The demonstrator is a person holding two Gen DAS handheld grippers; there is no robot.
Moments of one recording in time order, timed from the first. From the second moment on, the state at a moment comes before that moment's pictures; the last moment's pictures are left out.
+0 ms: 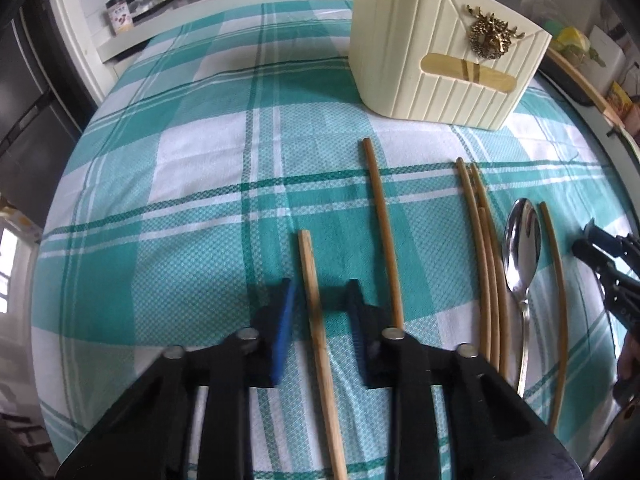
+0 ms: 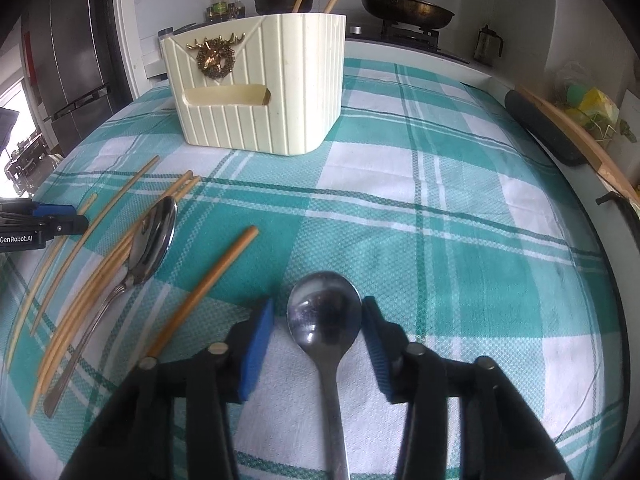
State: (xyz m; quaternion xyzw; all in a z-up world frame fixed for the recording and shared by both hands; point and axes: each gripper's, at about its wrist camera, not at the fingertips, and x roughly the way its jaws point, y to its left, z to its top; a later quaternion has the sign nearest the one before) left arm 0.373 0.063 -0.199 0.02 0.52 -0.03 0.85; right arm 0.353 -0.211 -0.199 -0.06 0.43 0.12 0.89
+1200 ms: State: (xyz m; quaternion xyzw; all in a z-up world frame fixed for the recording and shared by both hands) left arm 0.235 0.090 -0.029 -0.09 0.29 -0.06 0.95; right arm 0.251 -0.254 -0.048 0.05 0.26 0.19 0.94
